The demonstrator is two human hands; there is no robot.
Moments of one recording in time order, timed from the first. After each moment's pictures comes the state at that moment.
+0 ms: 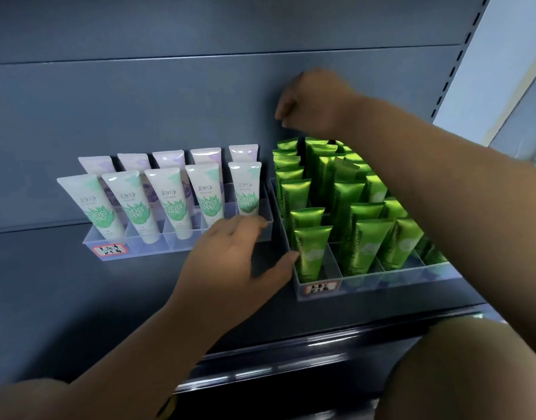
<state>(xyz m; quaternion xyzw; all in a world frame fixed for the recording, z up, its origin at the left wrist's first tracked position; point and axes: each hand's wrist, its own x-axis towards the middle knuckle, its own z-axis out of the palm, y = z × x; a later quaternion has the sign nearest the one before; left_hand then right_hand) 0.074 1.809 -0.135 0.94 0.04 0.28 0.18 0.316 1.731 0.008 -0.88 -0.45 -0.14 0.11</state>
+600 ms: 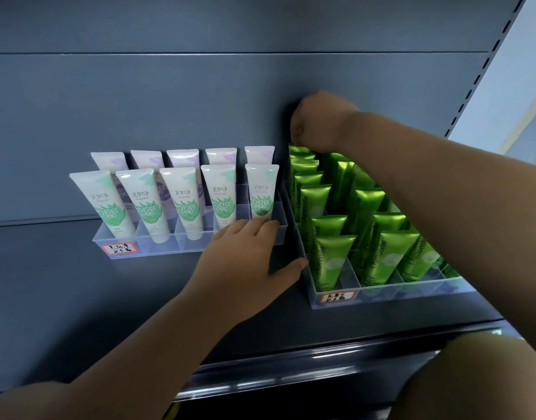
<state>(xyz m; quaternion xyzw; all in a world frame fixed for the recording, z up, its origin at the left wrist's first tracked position) 0.092 1.829 -0.137 0.98 0.05 0.14 0.09 0.331 1.760 -0.014 -0.89 -0.43 -0.12 -0.01</state>
